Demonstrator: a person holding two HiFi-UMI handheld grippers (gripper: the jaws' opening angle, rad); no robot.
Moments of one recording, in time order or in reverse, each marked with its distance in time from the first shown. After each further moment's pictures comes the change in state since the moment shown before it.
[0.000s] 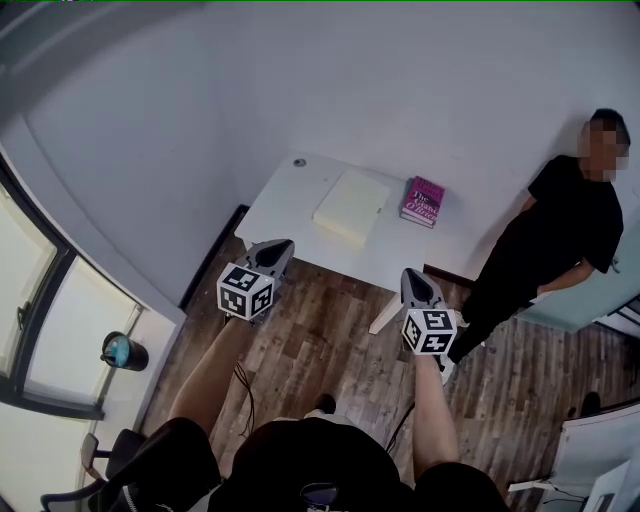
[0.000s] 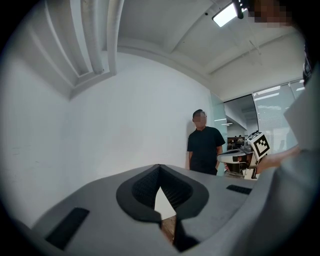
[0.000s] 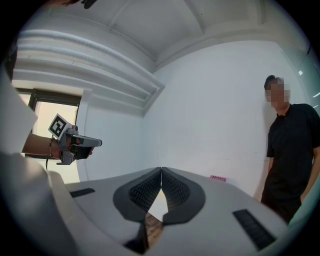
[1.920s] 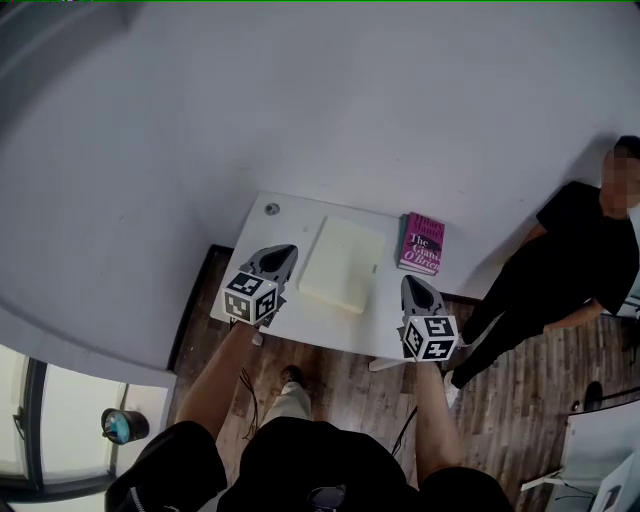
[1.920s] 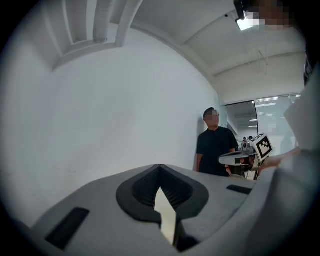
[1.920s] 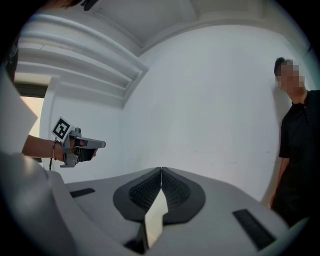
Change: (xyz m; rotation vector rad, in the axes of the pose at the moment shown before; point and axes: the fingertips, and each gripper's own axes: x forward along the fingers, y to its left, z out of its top) left arm 0.273 0.194 0.024 -0.039 0.017 -0.145; right arm 0.267 -0.111 0.031 0.042 0.045 -0.122
